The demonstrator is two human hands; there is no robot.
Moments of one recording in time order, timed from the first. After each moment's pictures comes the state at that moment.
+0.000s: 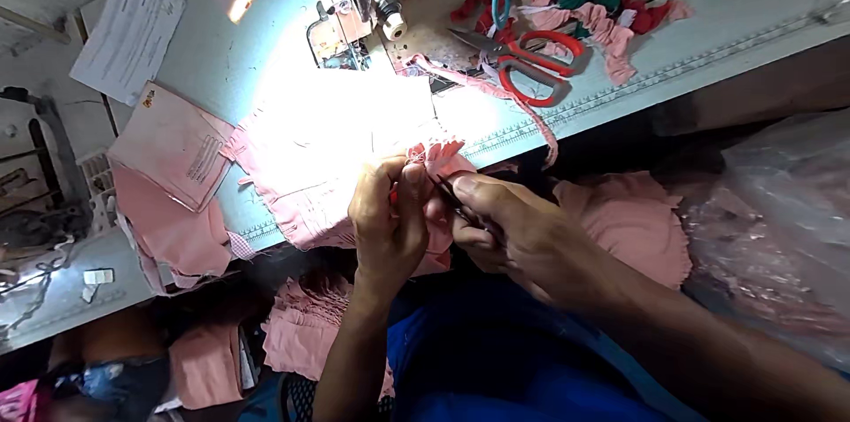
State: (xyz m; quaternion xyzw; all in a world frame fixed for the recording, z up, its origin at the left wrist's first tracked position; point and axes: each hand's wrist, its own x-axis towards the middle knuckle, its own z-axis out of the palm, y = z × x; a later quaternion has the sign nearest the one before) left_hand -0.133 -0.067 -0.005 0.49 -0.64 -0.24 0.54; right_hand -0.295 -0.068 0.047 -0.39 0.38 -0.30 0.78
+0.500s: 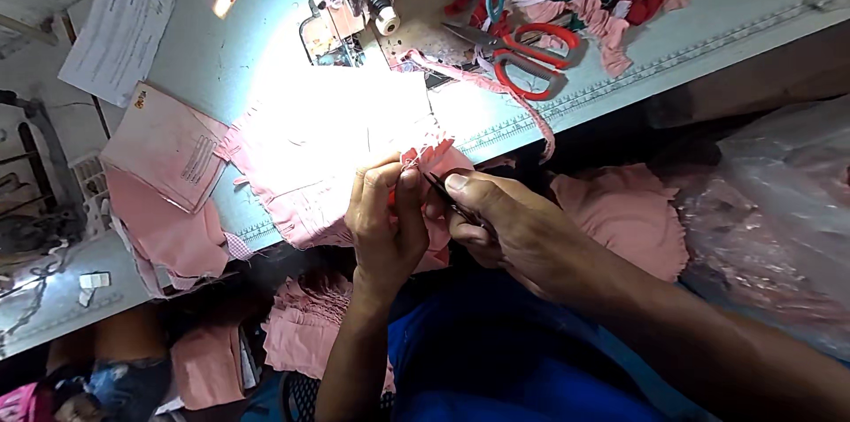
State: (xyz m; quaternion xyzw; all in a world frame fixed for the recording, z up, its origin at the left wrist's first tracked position) left_hand -0.133 -0.062 -0.013 0.49 -0.65 -0.18 0.54; right_hand -0.293 -0.066 0.047 -0.39 0.41 -0.30 0.77
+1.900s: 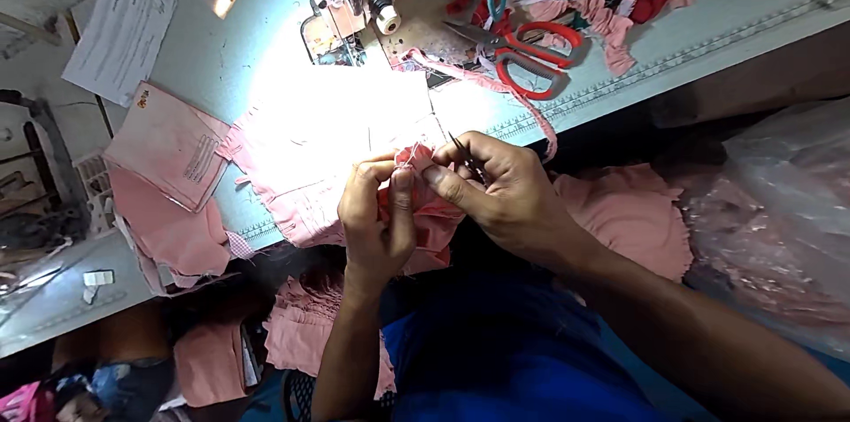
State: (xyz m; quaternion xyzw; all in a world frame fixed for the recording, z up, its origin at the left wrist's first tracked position) left_hand -0.120 -0.067 -0.013 0.46 -0.64 -0.26 0.55; right_hand -0.291 -0.087 0.017 -0.62 0.46 -0.40 0.49
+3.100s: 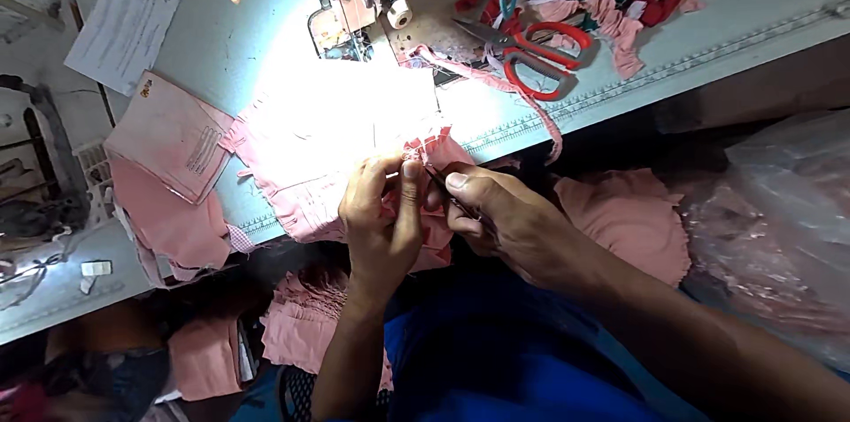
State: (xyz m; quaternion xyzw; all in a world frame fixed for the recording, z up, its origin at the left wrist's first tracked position) left_hand -0.127 -0.060 -0.003 0.51 -0.60 -0.29 0.54; right_hand -0.291 -0.071 0.033 -0.42 0.40 -0.30 0.75
